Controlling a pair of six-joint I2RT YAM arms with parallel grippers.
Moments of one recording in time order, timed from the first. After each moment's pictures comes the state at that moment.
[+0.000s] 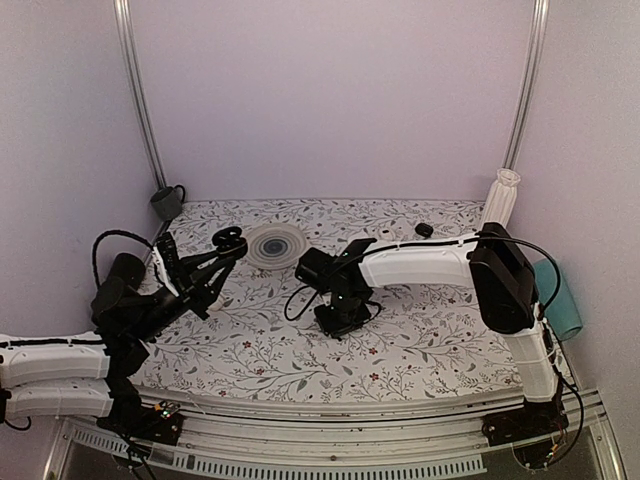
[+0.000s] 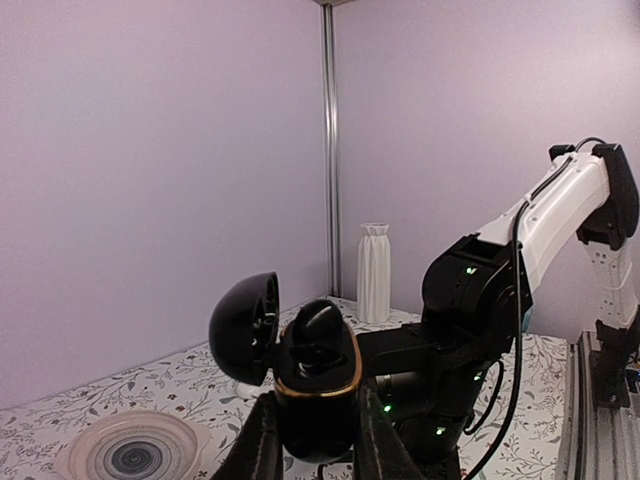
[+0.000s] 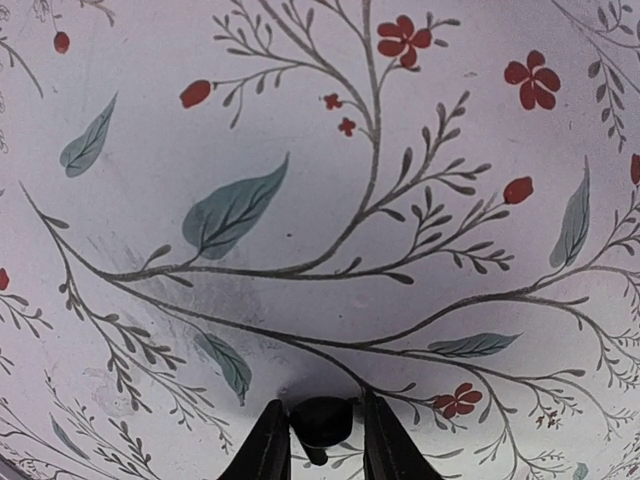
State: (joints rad) left arm -0.70 0.88 0.18 1.01 0.17 -0.04; right arm 1.03 2.25 1.76 -0.92 0.10 0.57
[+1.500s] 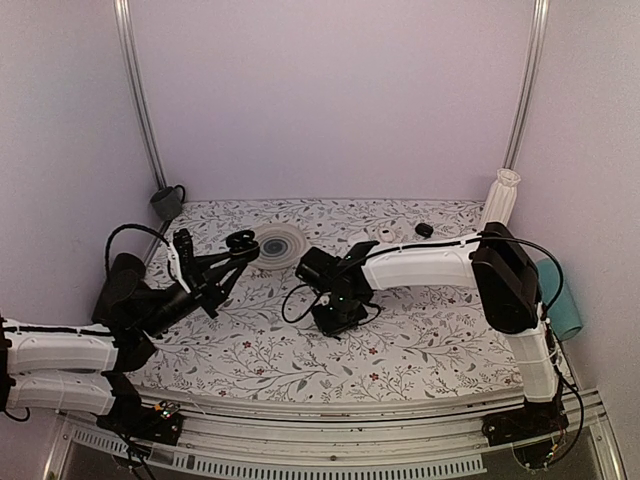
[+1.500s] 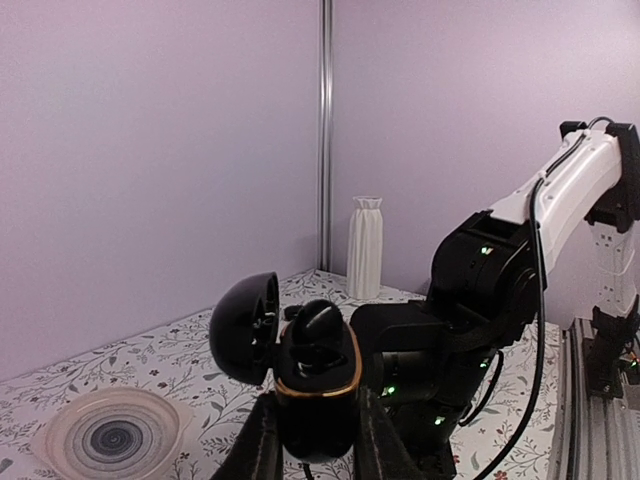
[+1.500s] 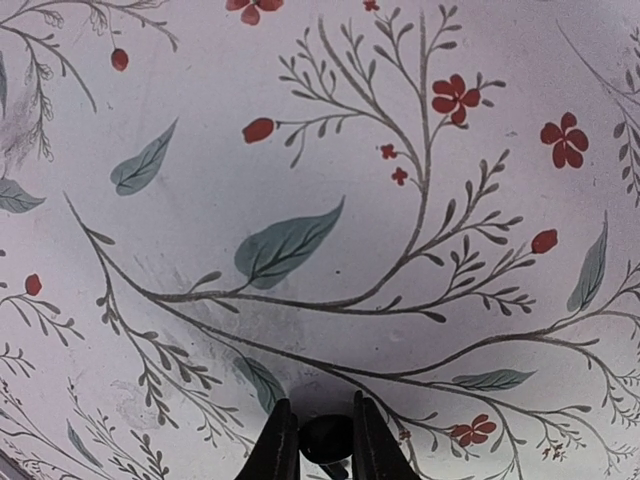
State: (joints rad) left arm -0.70 0.99 0.22 1.01 0.19 -0.07; right arm 1.03 2.23 1.72 -0.83 0.09 0.51
